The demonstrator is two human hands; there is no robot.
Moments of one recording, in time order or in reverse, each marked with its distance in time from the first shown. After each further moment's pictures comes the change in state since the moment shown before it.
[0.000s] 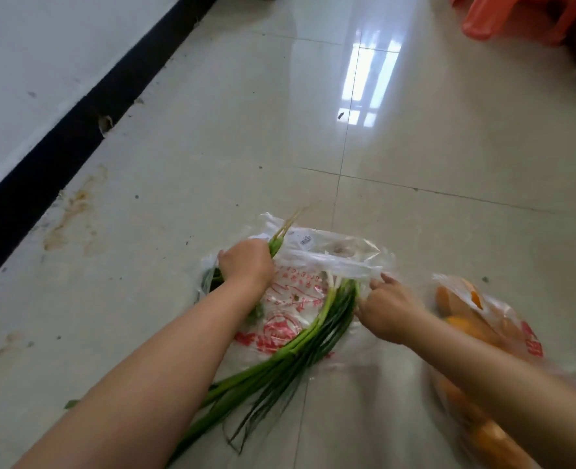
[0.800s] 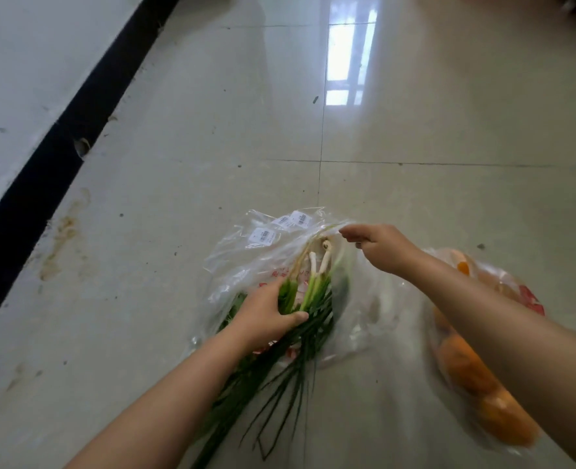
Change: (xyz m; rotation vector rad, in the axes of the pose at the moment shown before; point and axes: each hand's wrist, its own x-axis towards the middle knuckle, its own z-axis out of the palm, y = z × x) left_hand -0.048 0.008 0.026 -0.501 -0.445 0.232; right_hand 0.010 0.039 -0.019 1.280 0.317 0.236
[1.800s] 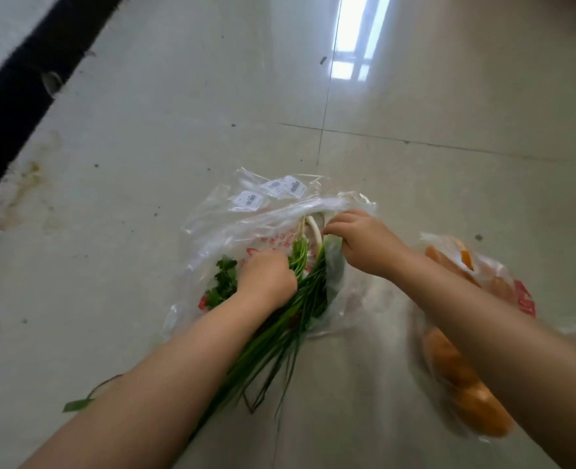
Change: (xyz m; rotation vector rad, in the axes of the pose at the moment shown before) left_hand 0.042 0.005 0.025 0.389 0.137 -0.169; right_hand 0.005 0.009 0.022 -0.597 -0.088 -0.283
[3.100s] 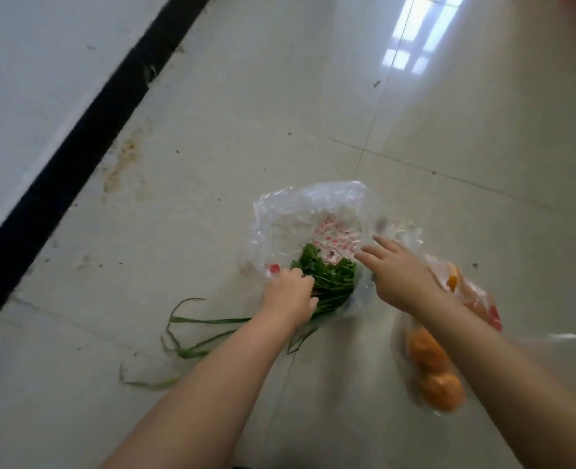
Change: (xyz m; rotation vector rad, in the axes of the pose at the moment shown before) left_hand -0.093 0.000 -0.040 0.102 -0.086 0.099; right_hand -0.061 -0.052 -0.073 -0.334 -0.285 -0.041
